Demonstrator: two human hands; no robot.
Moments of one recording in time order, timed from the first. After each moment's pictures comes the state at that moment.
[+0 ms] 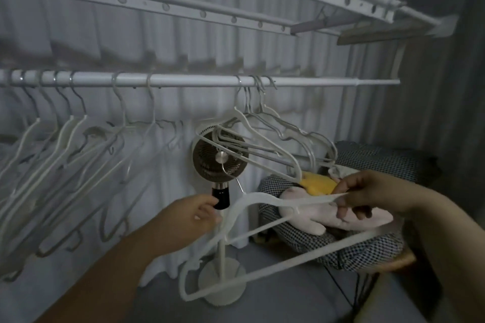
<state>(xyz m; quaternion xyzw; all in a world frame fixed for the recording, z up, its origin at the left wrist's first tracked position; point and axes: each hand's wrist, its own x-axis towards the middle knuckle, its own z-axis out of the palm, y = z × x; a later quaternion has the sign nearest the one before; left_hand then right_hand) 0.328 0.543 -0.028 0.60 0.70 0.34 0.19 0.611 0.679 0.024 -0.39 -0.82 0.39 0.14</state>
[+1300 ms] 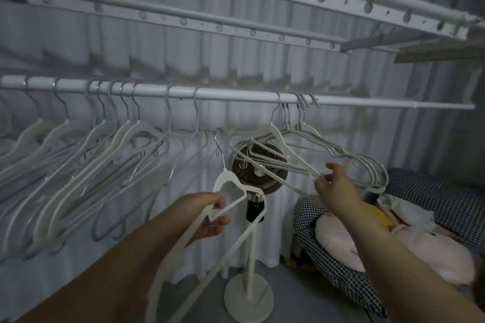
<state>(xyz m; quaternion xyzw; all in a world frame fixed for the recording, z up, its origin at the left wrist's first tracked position) 0.318 0.525 -0.003 0.25 0.58 0.65 0.43 0.482 0.708 -0.001 -0.47 -0.77 0.23 0.37</state>
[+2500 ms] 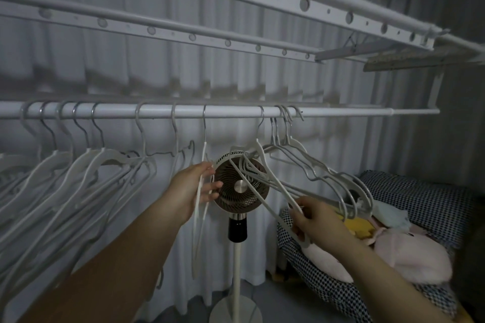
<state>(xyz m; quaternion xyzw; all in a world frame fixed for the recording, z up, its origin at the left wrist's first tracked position) 0.271 0.622 0.036 0.31 0.50 0.73 0.35 0.469 0.716 -0.011 -0.36 -0.84 0.27 0.31</state>
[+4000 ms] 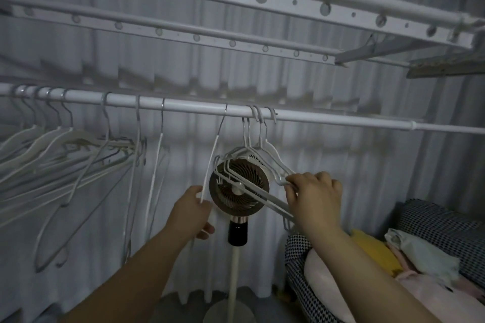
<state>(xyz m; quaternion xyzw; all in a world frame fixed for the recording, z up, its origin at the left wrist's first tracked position) 0.395 0.696 -0.009 0.26 0.73 0.62 0.14 0.529 0.826 0.013 -0.31 -0.82 -0.15 0.45</state>
